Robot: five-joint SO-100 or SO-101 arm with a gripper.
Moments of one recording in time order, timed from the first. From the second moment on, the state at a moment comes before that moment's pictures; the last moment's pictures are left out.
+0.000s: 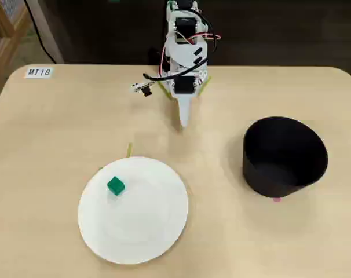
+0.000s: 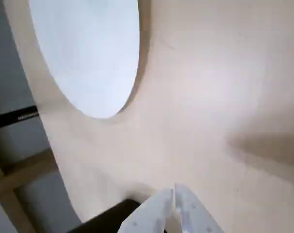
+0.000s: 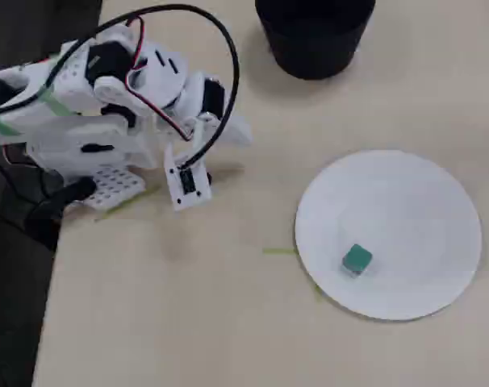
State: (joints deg) arm 0.1 183.9 167.1 68.7 -1.0
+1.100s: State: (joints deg) arm -7.8 135.8 107.8 79.5 0.0
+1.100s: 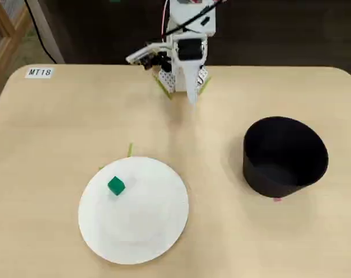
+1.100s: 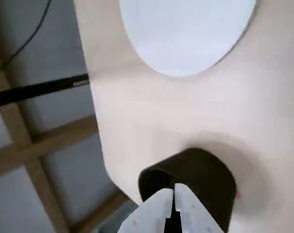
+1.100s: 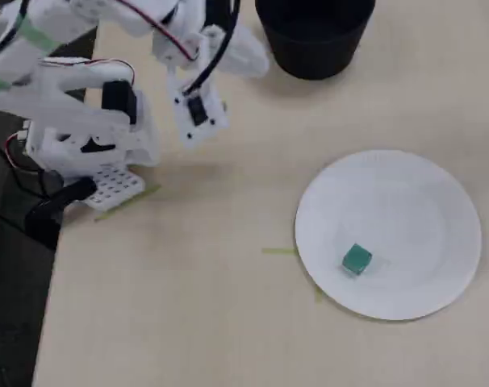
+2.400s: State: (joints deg) arm 20.6 52.5 36.1 96.9 22.1
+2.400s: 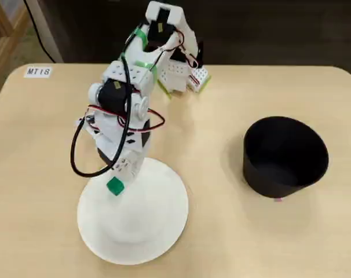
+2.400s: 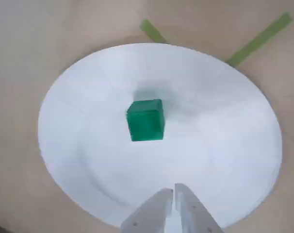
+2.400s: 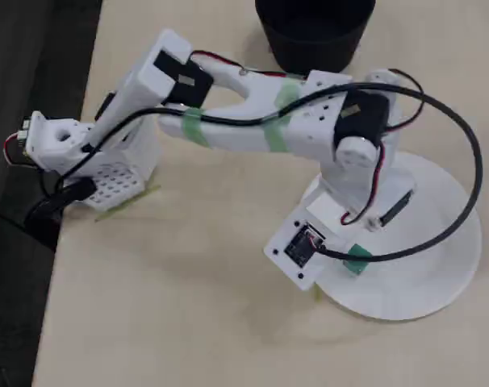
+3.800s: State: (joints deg) arm 23.8 37.7 23.0 105.5 13.7
